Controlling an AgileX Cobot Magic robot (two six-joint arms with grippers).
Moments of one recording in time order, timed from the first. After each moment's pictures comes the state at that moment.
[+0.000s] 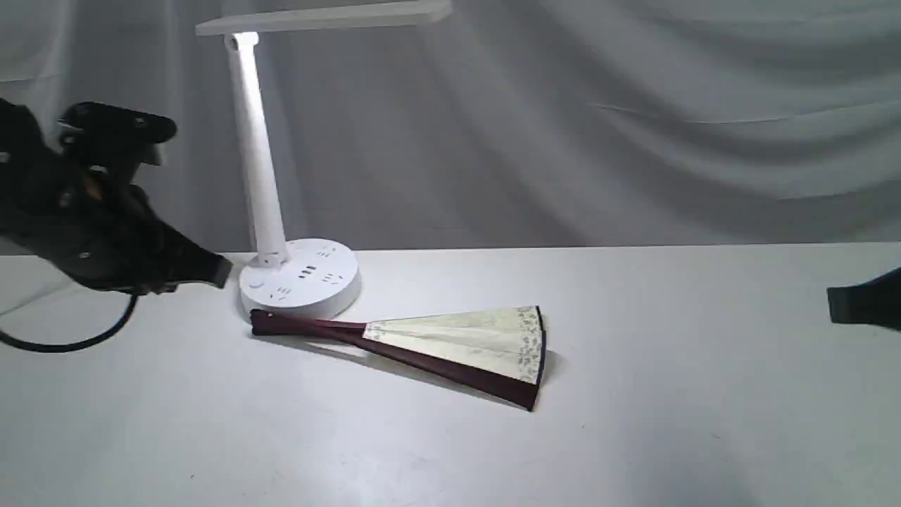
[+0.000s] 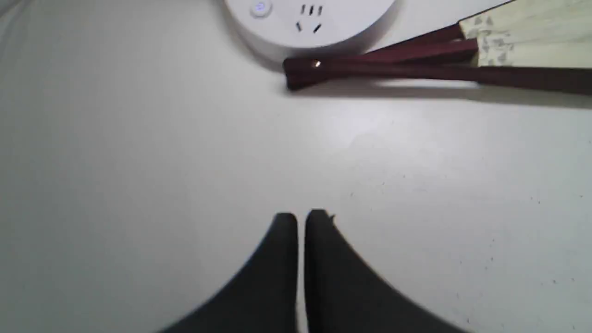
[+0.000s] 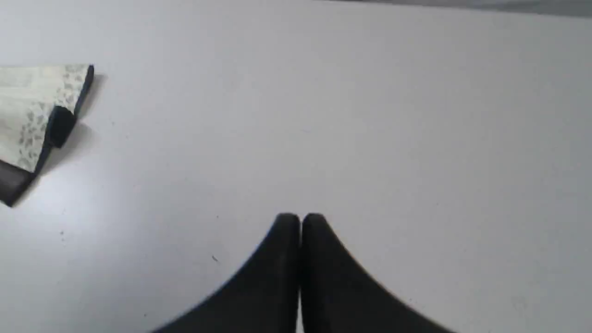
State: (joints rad) left arm -0.20 1.74 -1.29 0.10 0.59 0.02; right arm -0.21 1.29 -0.77 0.22 0.27 -0.31
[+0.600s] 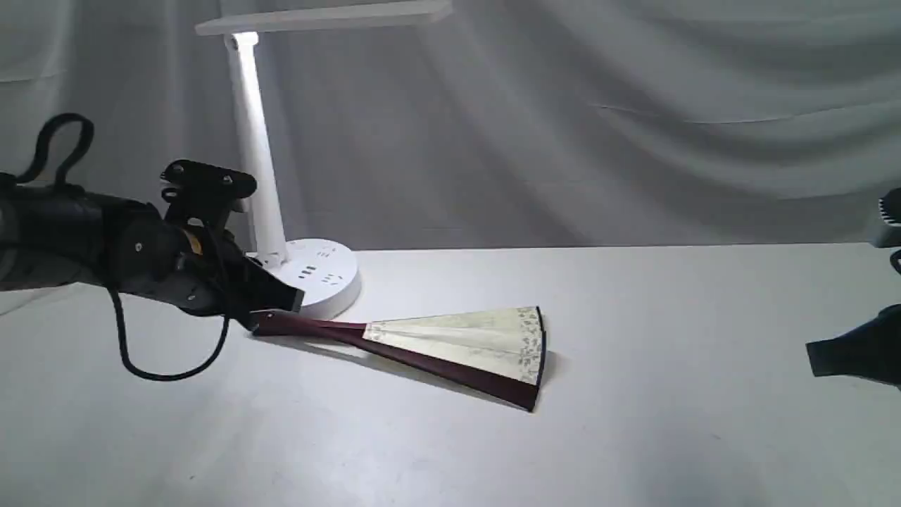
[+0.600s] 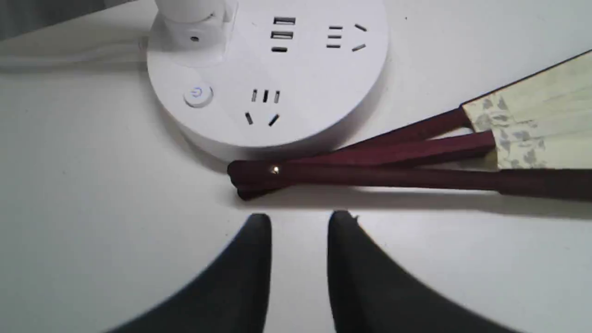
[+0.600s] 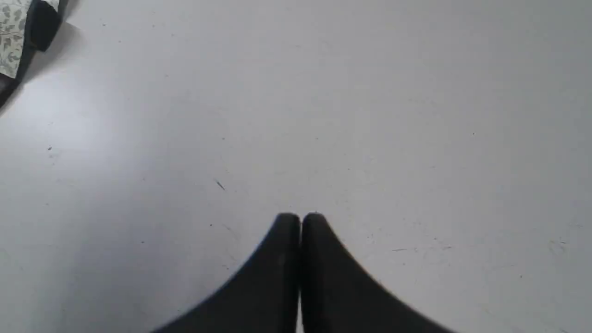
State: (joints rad) left arm -0.21 2.04 -1.35 0.07 0.23 0.03; right arm -0.21 1.38 -0.77 0.22 0.34 -0.35
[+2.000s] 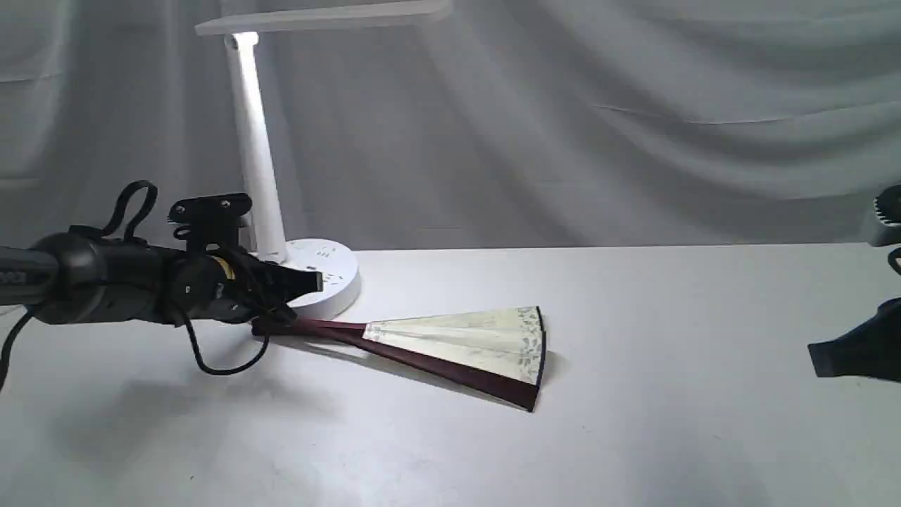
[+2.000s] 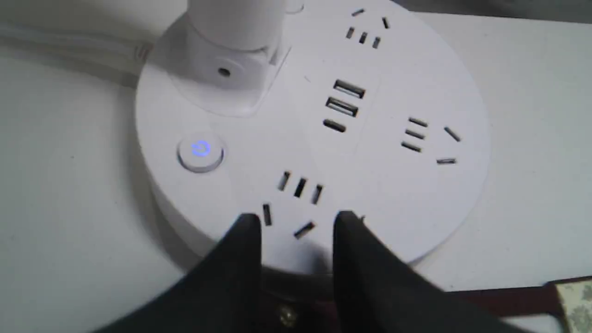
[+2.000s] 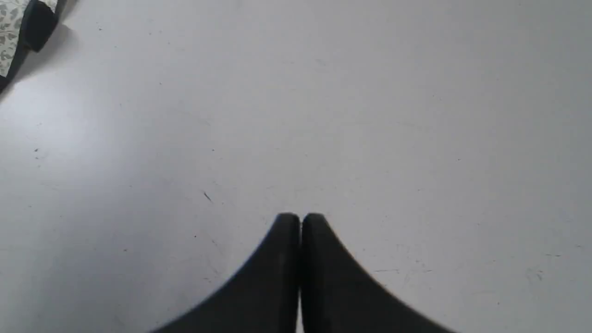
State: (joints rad) left arm -0.18 2.32 -1.53 0.06 0.03 -0.27; right arm -0.21 1.38 -0.77 0.22 0.31 -0.42
